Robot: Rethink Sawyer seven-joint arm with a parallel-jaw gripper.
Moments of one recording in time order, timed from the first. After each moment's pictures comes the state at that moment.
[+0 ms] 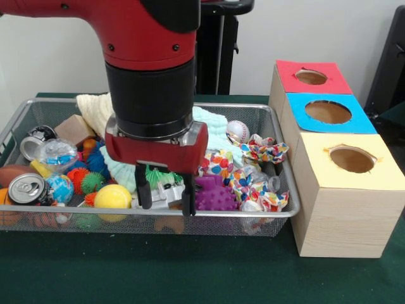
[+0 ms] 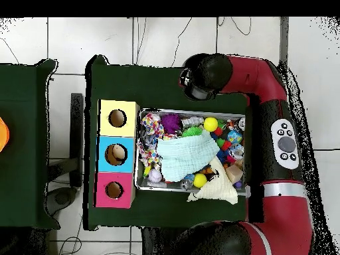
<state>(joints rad) -0.51 -0.40 0.50 0.94 -0.46 1.08 1.96</state>
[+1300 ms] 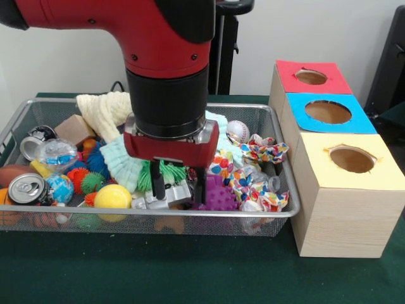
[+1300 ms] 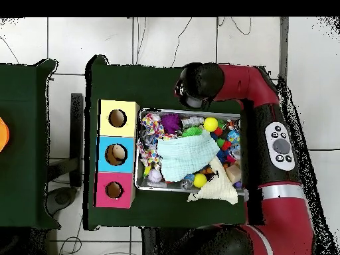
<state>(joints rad) -0.51 -0.42 0.50 1.04 -0.48 1.07 1.96</state>
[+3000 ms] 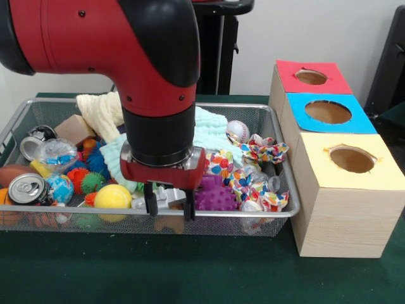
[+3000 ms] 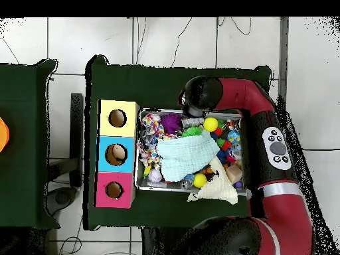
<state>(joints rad) -0.54 -0.36 0.50 1.07 -0.53 0.99 1.95</state>
